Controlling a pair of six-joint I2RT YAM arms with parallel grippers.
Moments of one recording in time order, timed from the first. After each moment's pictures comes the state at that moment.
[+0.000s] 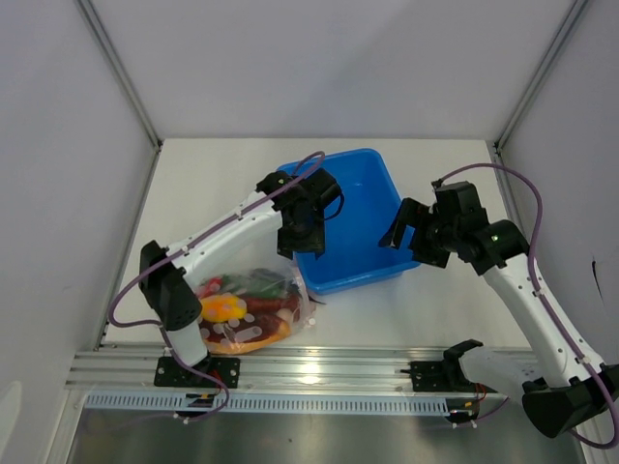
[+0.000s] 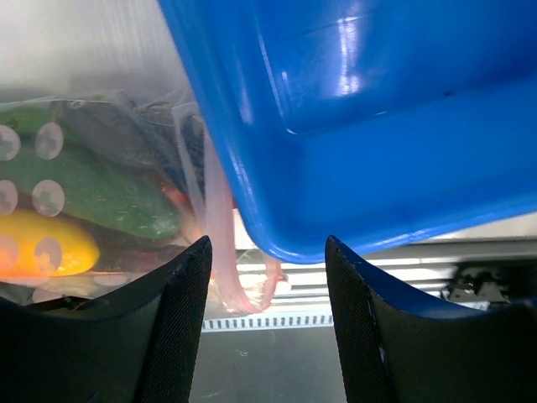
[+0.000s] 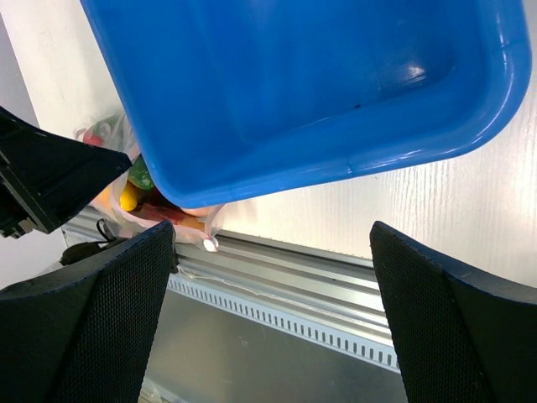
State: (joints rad) left arm -0.84 1.76 1.77 -1.34 -0.16 -0.85; right arm 0.41 1.07 1.21 -0.98 -0.17 0.70
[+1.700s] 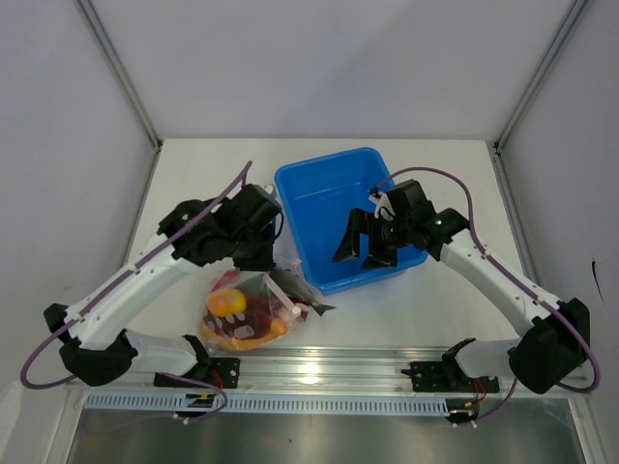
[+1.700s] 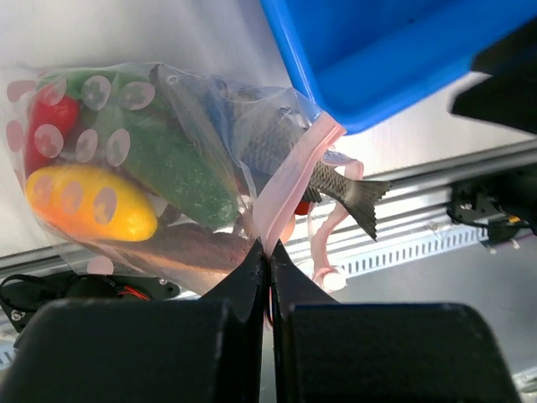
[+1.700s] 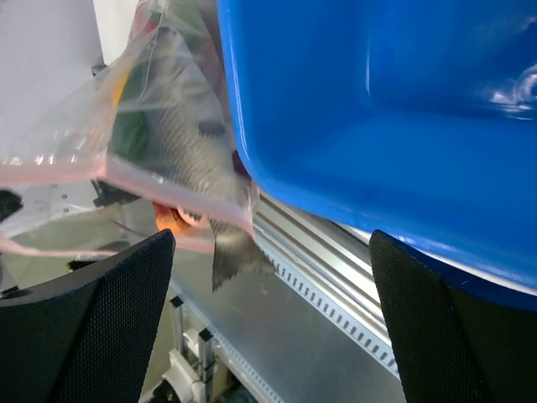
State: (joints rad) left arm -0.89 1.29 1.59 -1.38 -0.18 -0.77; right arm 0.55 1.29 1.14 -0.73 -0.50 0.65
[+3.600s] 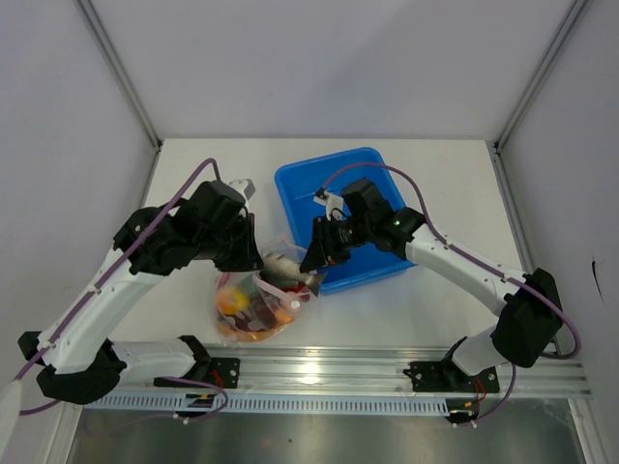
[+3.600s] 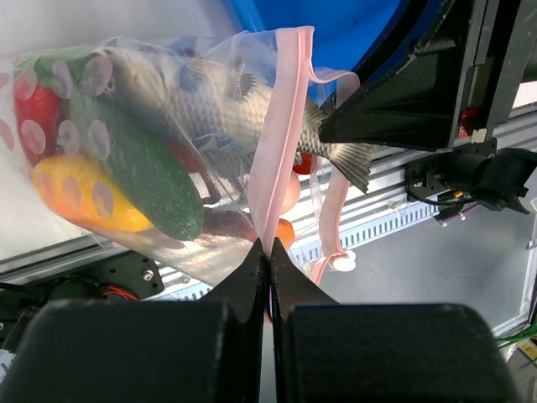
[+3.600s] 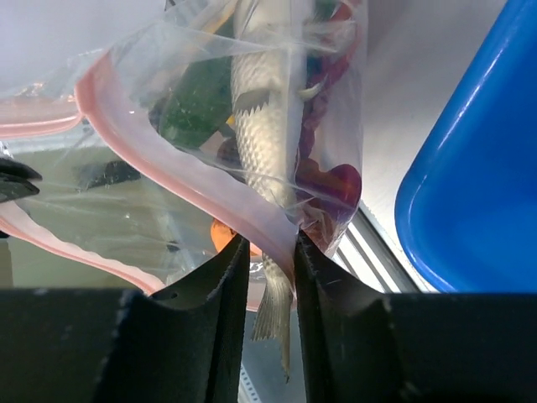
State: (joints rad) left arm -0.81 1.15 1.61 -1.39 -0.04 -0.71; right arm 0.78 1.48 1.25 -0.49 -0.65 0.63
